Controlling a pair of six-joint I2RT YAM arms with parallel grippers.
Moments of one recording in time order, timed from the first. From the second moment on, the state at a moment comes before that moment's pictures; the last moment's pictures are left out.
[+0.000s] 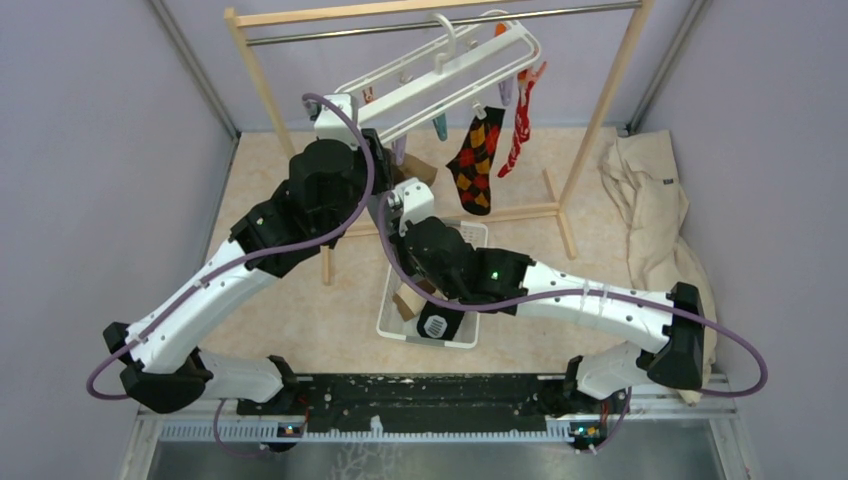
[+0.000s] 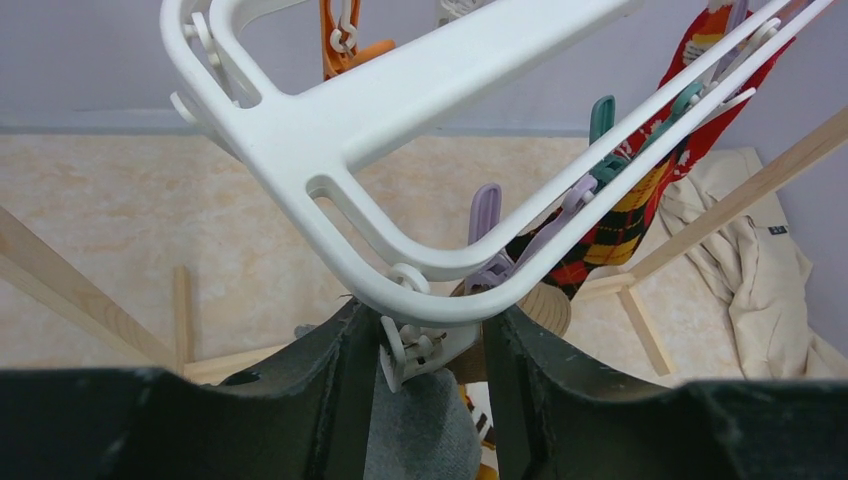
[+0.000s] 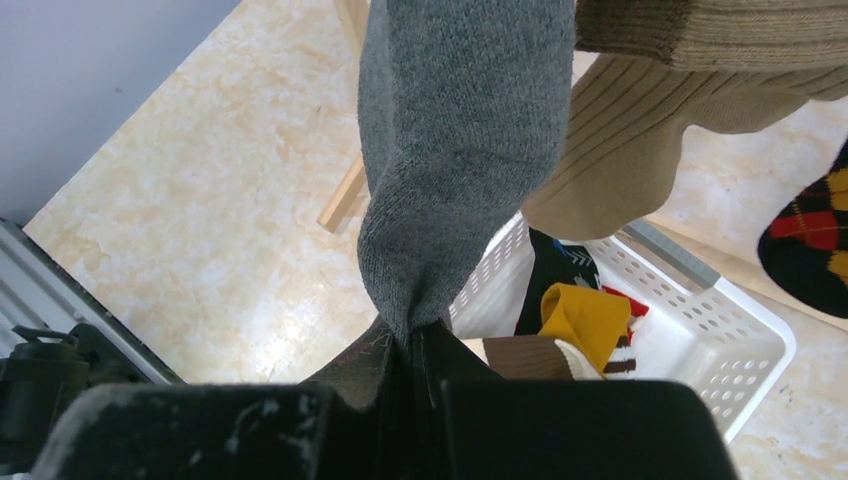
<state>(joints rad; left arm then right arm) -0.93 1.29 1.60 -0.50 -0.71 -0.35 1.22 1.36 1.27 -0.30 0.52 0.32</state>
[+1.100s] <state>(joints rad) -0.93 1.31 1.66 -0.53 -0.72 -0.35 1.23 1.35 1.26 -0.31 0.52 0.33</state>
